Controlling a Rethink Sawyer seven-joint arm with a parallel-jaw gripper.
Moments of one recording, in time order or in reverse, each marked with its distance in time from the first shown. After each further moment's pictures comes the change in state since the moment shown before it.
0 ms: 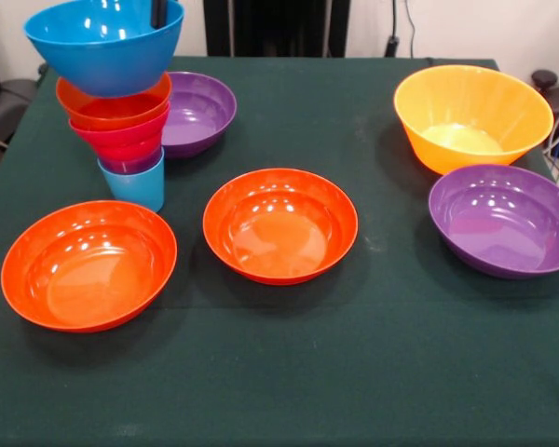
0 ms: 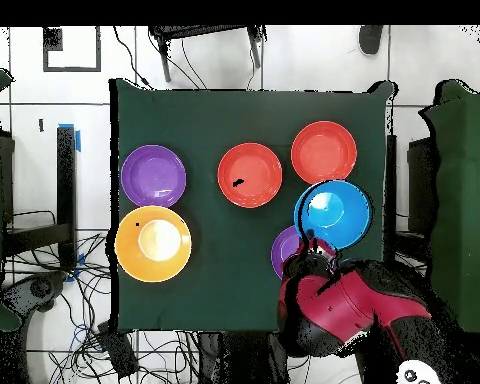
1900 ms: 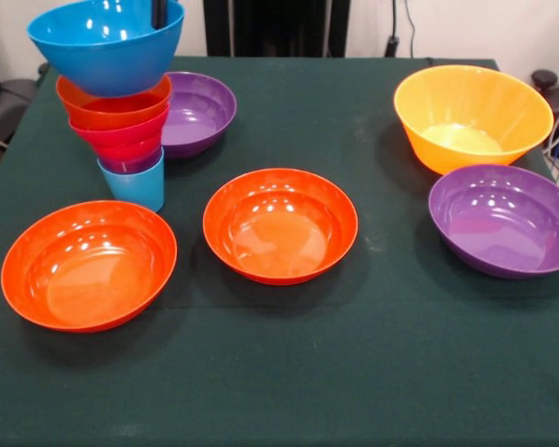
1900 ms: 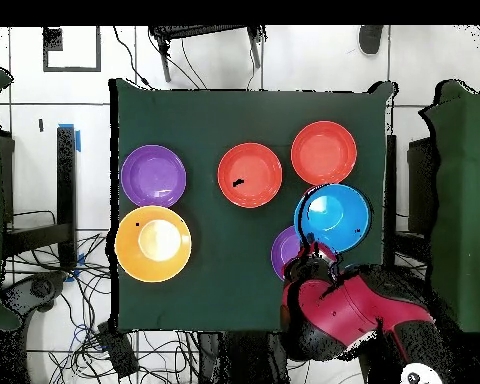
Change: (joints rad) arm -0.002 0.008 -0.027 0.007 0.000 -0.035 0.000
